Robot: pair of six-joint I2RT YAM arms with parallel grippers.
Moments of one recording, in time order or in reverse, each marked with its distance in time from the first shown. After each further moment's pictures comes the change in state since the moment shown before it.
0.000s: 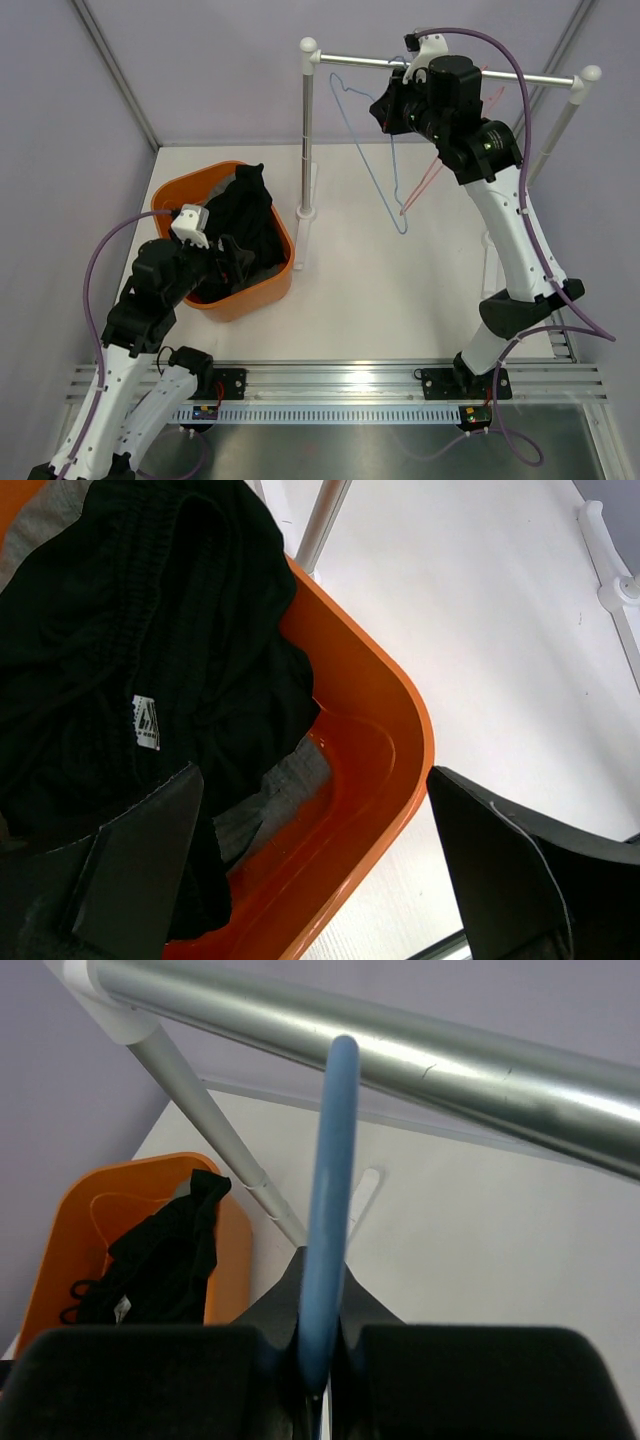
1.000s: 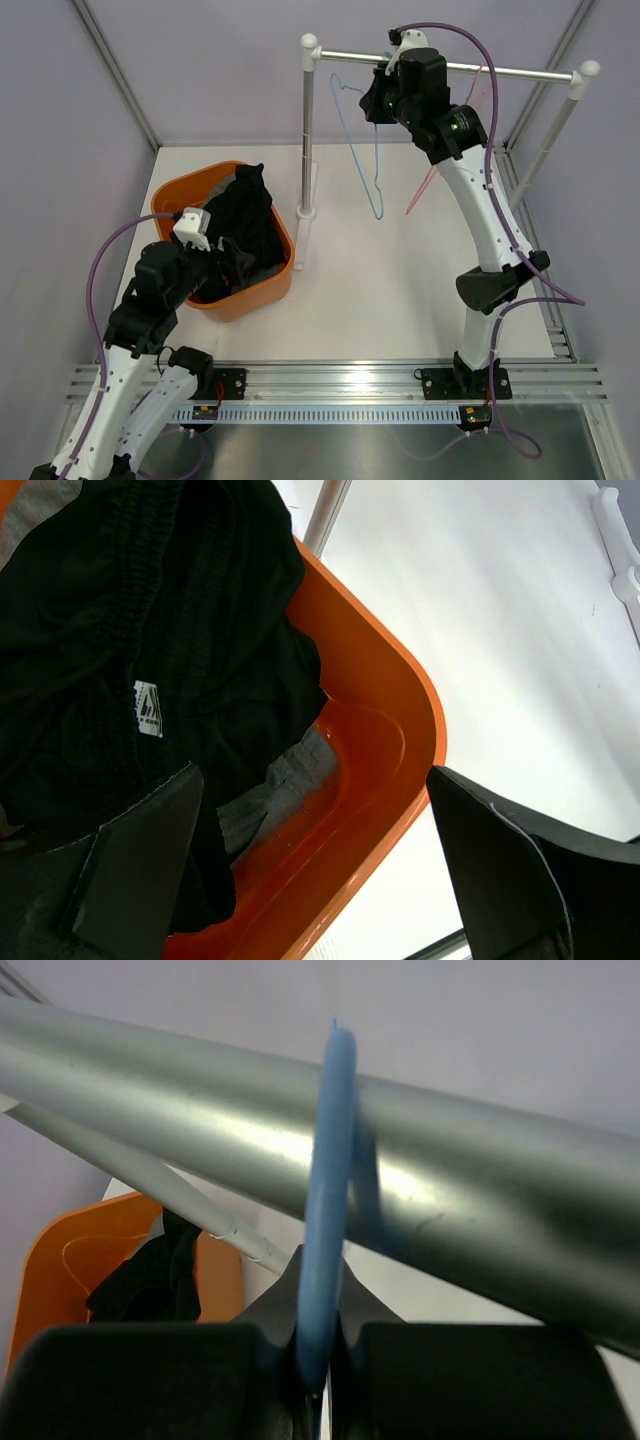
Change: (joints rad) left arm 0.000 -0.018 -0.034 -0.002 -0.008 0.004; right arm 0.000 0.227 0.214 -0.046 0.089 0.094
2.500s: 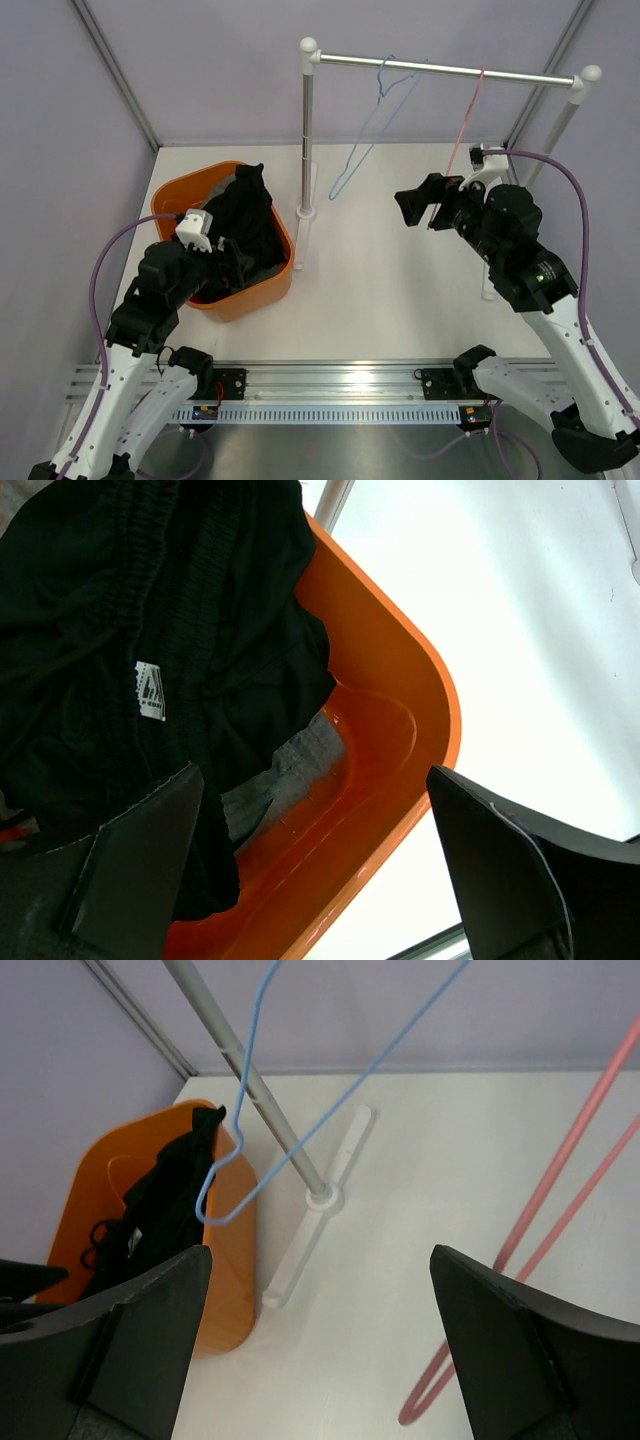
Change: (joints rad) left arm -0.007 0.008 -0.011 -0.023 -0.018 0.000; right arm 0.000 -0.986 -1.155 0.333 -0.033 0.039
